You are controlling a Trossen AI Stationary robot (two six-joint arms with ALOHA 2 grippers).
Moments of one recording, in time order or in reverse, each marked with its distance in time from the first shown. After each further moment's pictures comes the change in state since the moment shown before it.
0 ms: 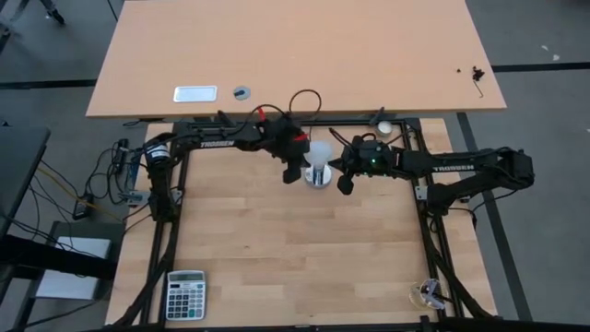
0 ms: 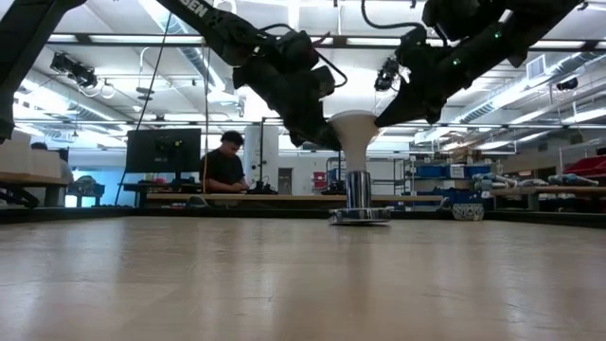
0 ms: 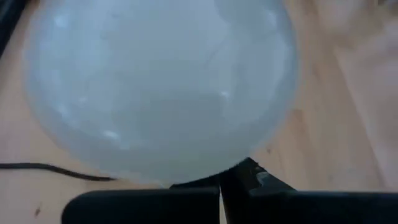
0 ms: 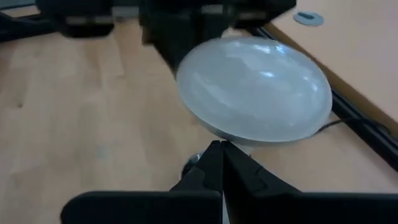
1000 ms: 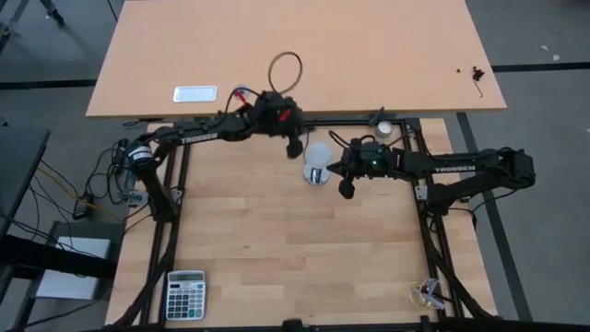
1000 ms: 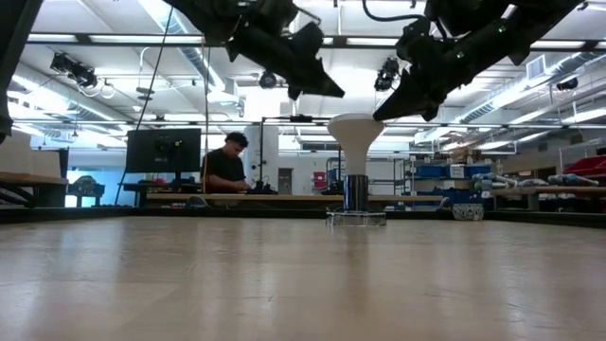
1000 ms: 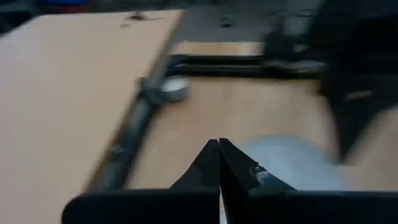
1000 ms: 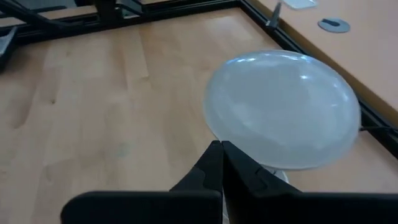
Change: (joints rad) left arm 0.043 -0.143 0.002 0.236 -0.162 -0.015; right arm 0.021 -0.014 0.001 0.007 -0.057 -0.013
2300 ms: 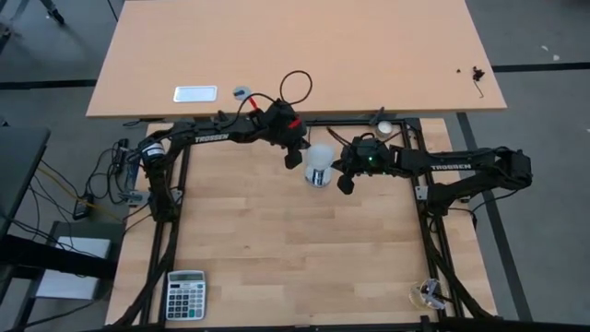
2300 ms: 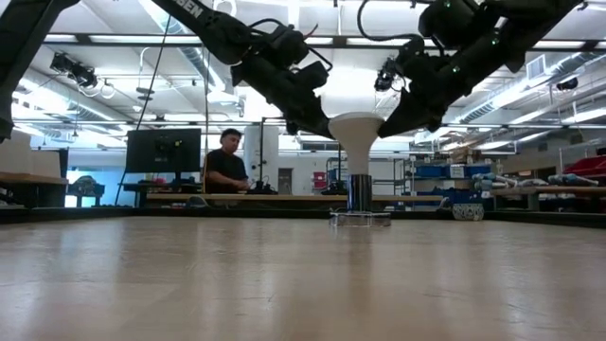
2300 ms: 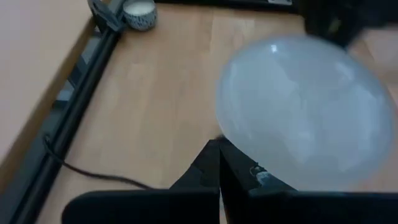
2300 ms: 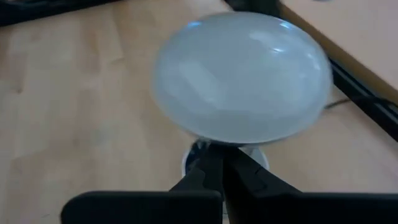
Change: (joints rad) left arm -0.002 0.119 0.003 -0.140 0.091 0.000; right arm -0.066 0.038 0.000 -0.040 0.006 0.024
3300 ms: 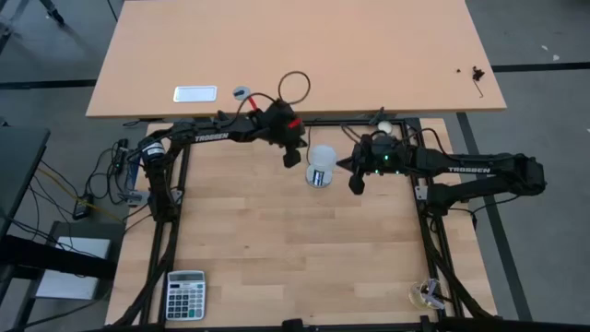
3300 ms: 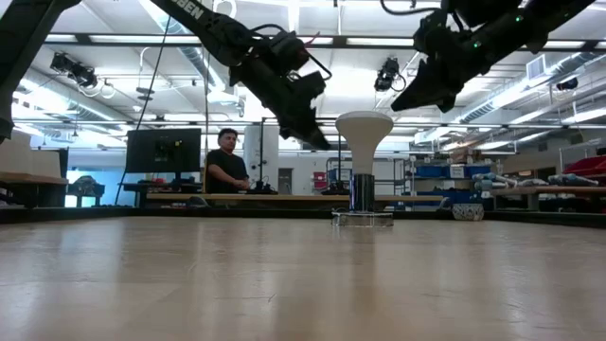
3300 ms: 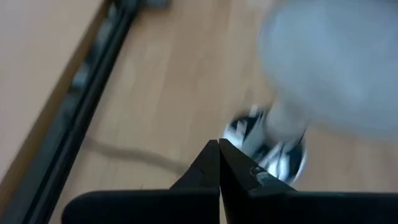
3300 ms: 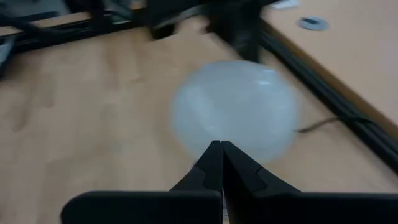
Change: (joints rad) left arm 0.019 -0.004 -0.005 -0.058 -0.092 0.038; right arm 0.011 -0.182 0.001 -0.109 -0.029 -0.017
